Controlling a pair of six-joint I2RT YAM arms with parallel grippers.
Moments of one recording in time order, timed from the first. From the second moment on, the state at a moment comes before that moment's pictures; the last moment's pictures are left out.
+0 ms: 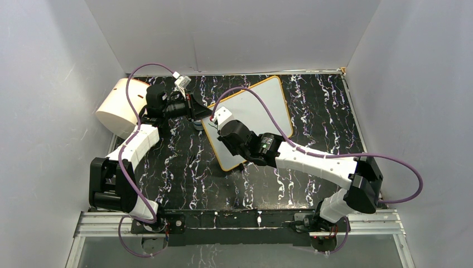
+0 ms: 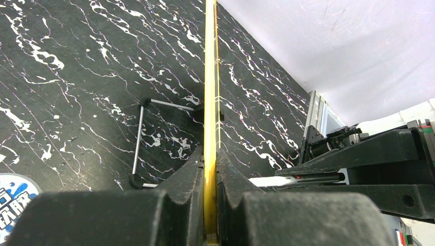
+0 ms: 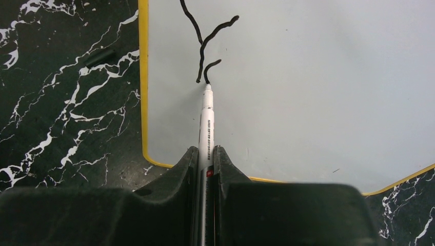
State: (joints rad) left arm -0.16 1.46 0.98 0.19 1.01 -0.33; right arm 1.14 1.50 1.28 -0.46 0.43 0.12
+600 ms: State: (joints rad) left arm -0.16 1.46 0.98 0.19 1.01 -0.33; right arm 1.15 1.49 1.25 -0.46 0.48 0.13
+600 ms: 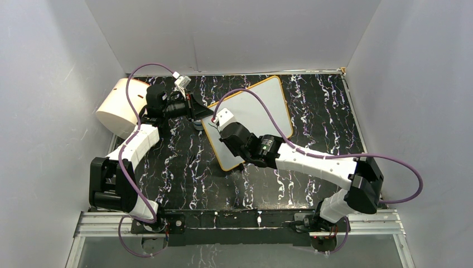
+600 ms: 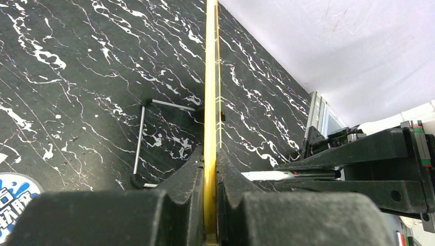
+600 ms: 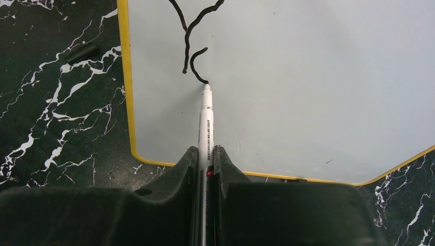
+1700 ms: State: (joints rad) left arm -0.16 1.46 0.98 0.19 1.01 -0.33; right arm 1.14 1.48 1.24 -0.40 0.53 0.12
